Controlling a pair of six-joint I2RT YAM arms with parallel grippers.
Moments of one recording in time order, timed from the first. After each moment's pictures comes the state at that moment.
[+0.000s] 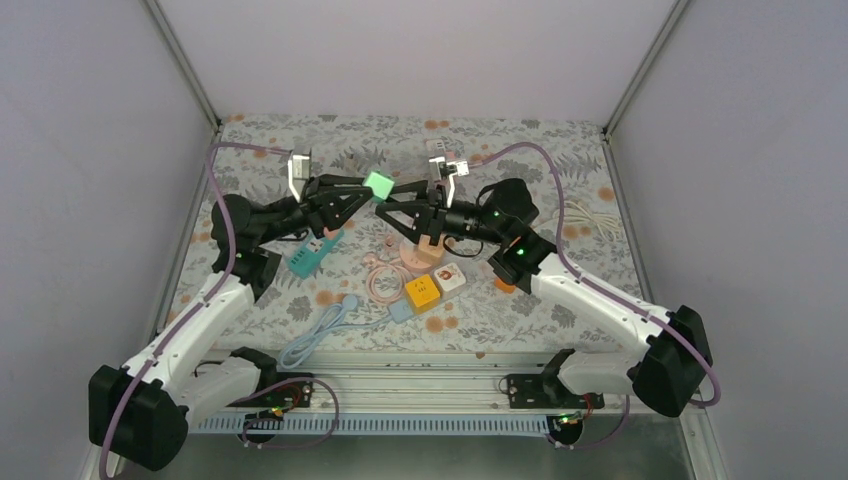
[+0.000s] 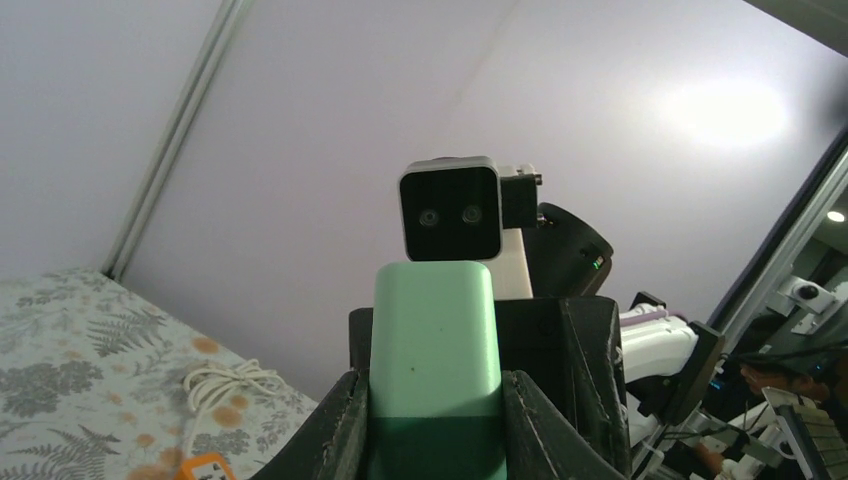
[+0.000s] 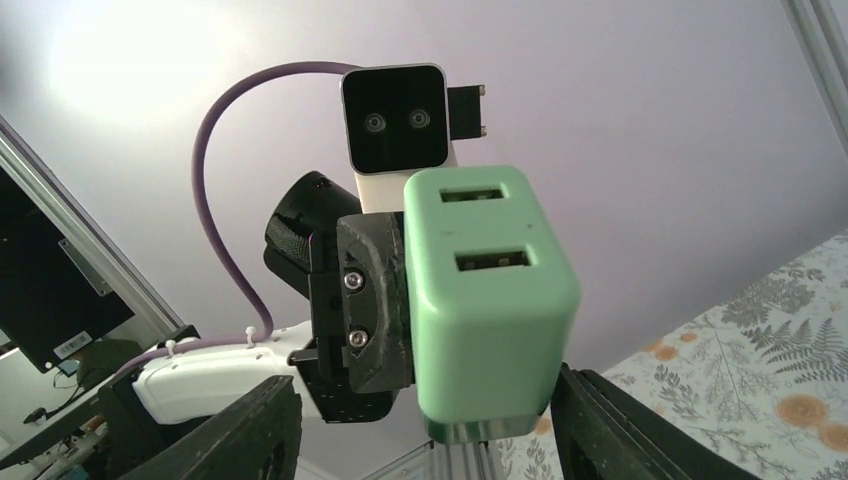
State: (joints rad) left arm -0.35 1.00 0.73 0.71 0.92 -0.90; right arm 0.79 1.25 0.96 0.51 -0.64 0.71
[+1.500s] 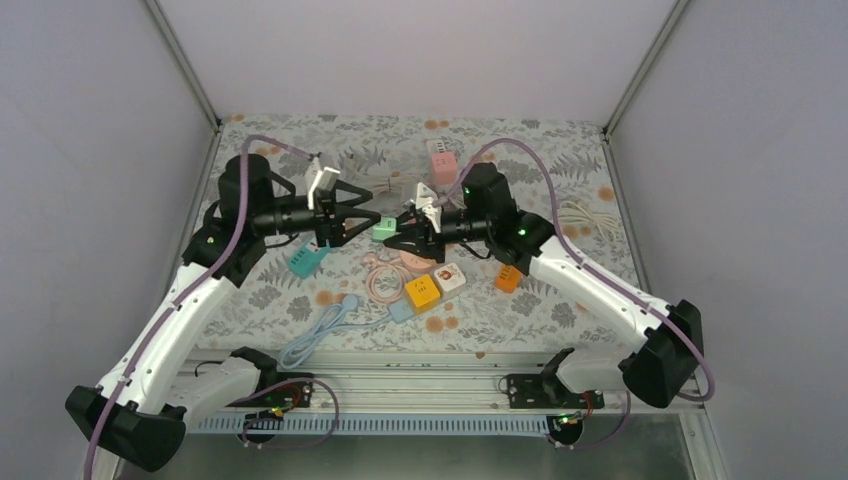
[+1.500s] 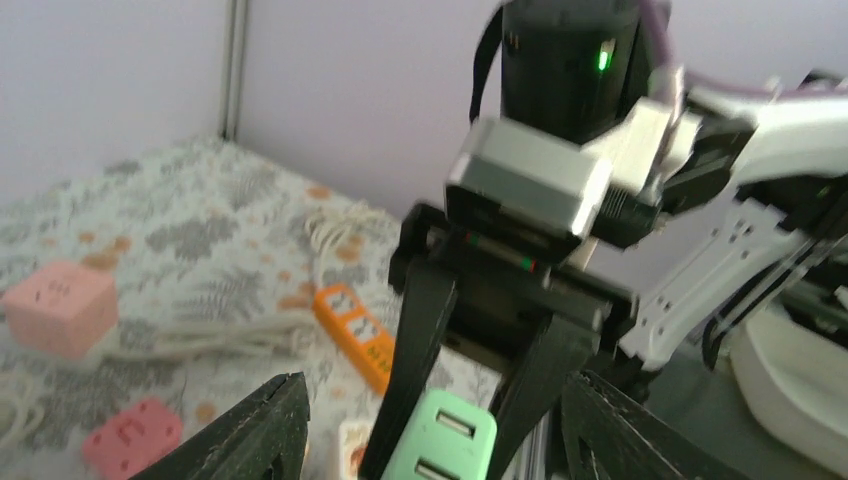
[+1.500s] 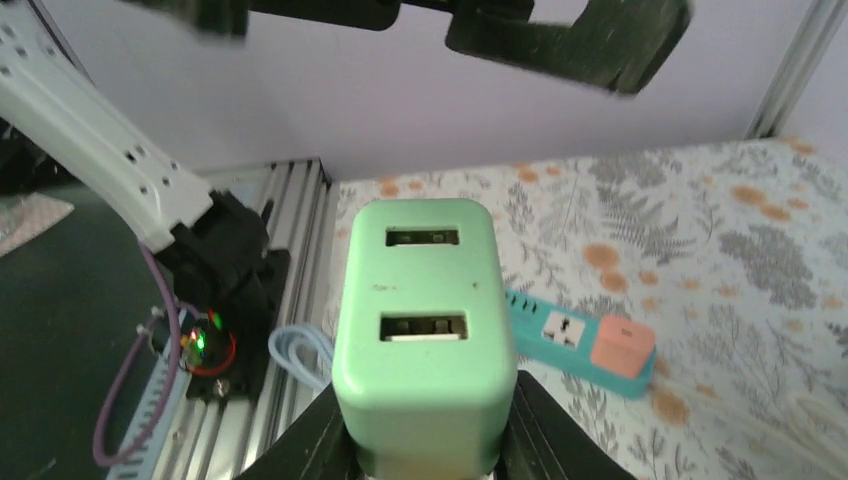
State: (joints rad) left arm -0.37 0.98 1.07 -0.27 0.93 -0.20; right arm 0.75 1.29 1.11 -0.18 -0.75 -0.21
